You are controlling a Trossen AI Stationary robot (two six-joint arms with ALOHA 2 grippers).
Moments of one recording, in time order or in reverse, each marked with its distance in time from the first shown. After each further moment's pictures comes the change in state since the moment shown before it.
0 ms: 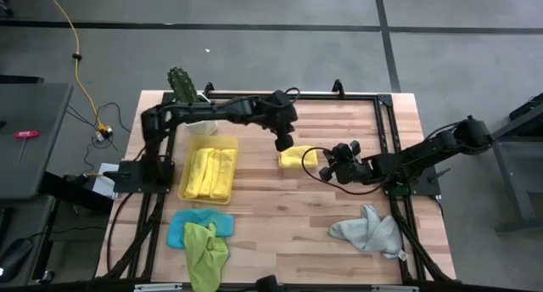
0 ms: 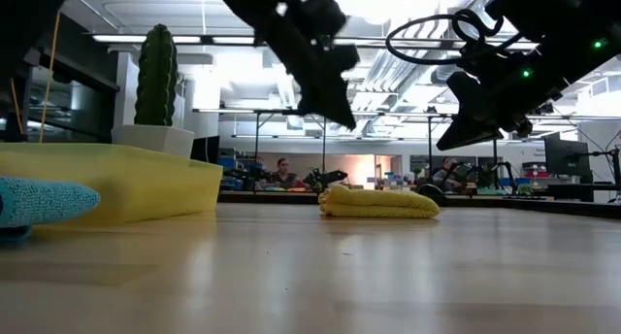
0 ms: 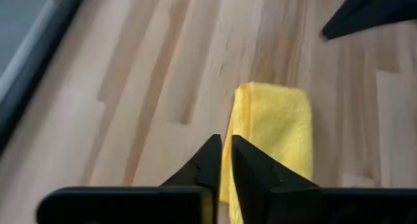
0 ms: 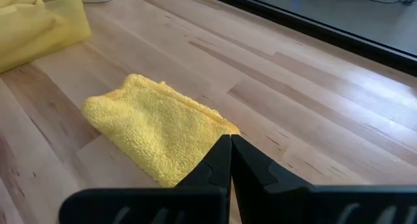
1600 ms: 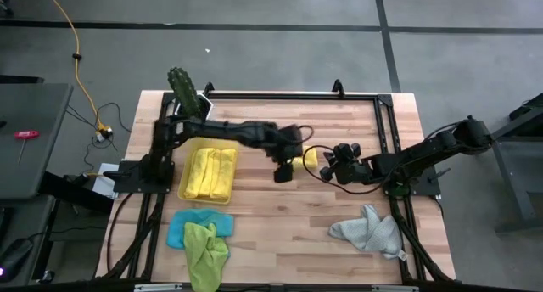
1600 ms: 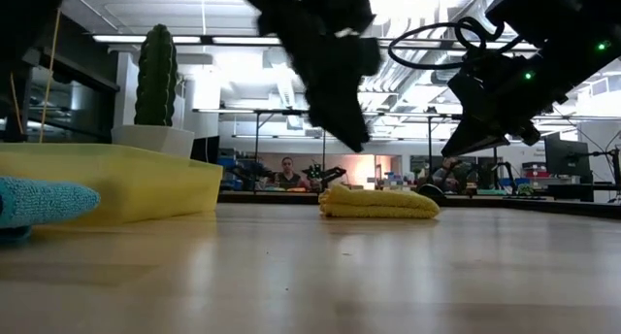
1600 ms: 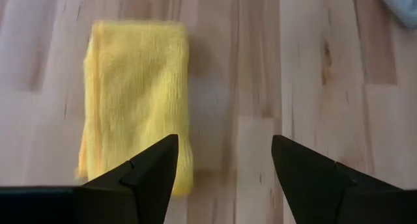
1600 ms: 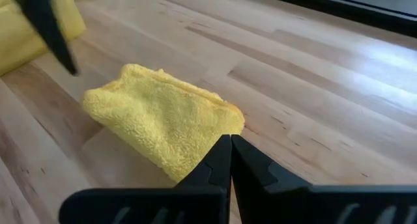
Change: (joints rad) left arm -0.205 0.044 -0.010 -0.106 0.028 -0.043; right arm -0.001 0.002 0.000 -0.049 -0.041 0.128
